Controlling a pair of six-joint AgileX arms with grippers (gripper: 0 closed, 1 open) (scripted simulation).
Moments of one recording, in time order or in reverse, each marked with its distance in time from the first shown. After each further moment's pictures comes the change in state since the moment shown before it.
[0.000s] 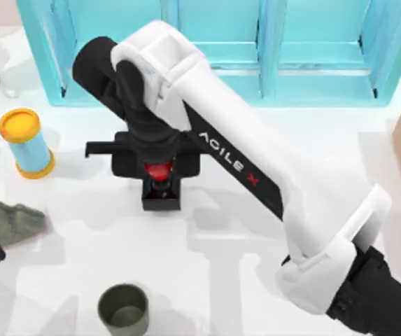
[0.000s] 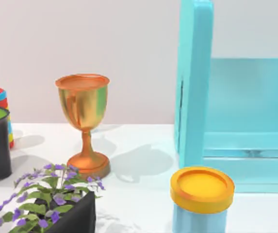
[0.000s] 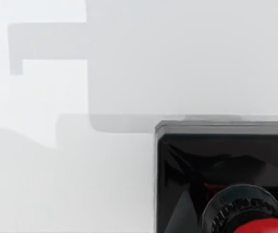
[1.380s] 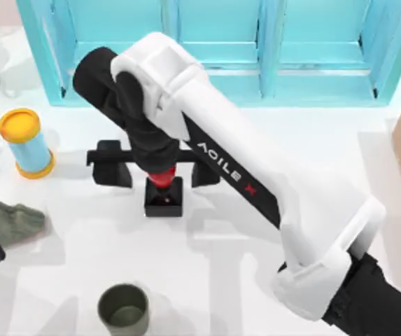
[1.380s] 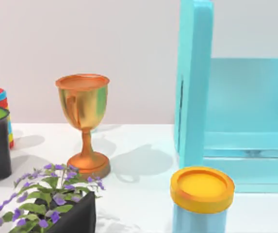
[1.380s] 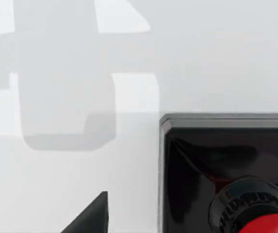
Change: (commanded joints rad) left arm 0.000 0.000 0.000 0.000 0.000 0.000; right arm 0.005 0.058 0.066 -0.030 0.001 0.010
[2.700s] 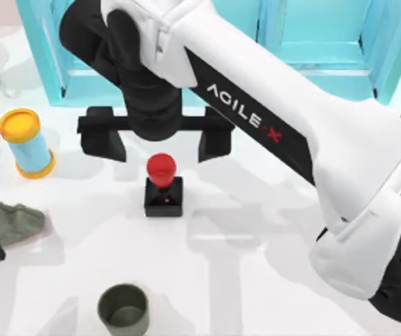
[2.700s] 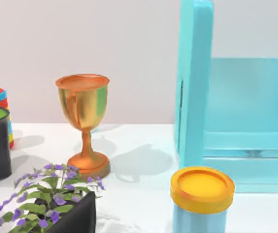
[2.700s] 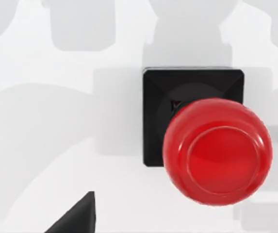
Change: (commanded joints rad) left arm 0.000 0.000 0.000 0.000 0.000 0.000; right arm 0.023 -0.400 -0.508 0.108 -0.003 0.022
